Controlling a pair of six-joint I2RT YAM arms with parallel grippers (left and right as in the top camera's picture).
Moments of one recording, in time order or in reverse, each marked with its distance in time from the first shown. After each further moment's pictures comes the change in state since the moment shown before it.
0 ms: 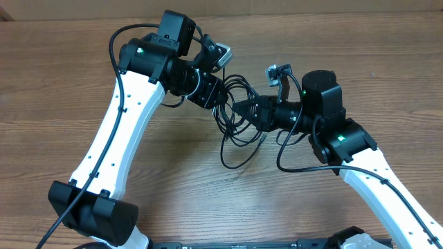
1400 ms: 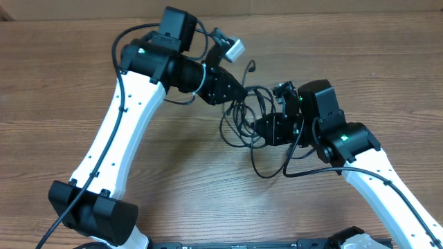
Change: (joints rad) left arm 0.010 0.000 -0.005 0.097 0.369 0.000; right arm -0.008 -0.003 0.011 -0.359 0.168 -0.241
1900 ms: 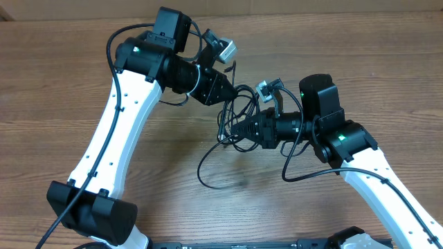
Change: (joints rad) left arm 0.010 0.000 0.006 -0.056 -0.110 0.000; right arm 0.001 0.005 -0.013 0.172 -0.372 -0.035
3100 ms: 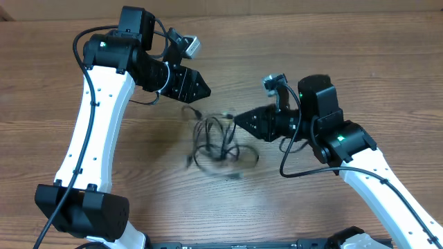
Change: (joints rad) left arm 0.167 -0.002 0.004 -0.112 -0.106 0.019; right arm 0.007 0.000 -0.001 -0.039 0.287 0.089
